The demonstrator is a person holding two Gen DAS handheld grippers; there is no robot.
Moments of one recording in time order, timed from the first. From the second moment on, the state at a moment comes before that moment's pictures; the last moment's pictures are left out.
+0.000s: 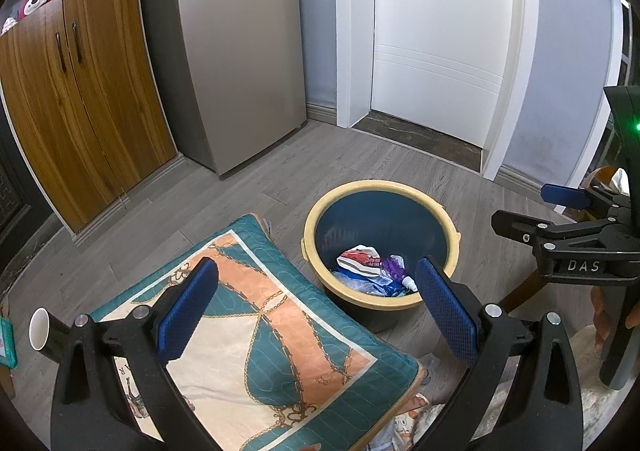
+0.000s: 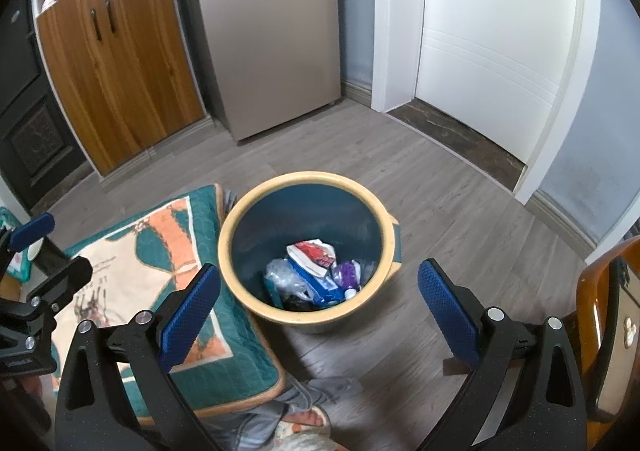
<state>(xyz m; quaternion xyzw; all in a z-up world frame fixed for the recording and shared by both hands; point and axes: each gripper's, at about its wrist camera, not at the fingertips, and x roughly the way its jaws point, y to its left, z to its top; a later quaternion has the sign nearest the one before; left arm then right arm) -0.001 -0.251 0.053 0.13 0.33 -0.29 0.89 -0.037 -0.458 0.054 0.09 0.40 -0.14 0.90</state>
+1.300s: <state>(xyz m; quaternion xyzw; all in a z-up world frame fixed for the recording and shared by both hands) -0.001 -0.251 0.049 0.14 0.34 -0.31 0.88 -0.037 -0.458 0.054 0.09 0.40 -0.14 0.90</state>
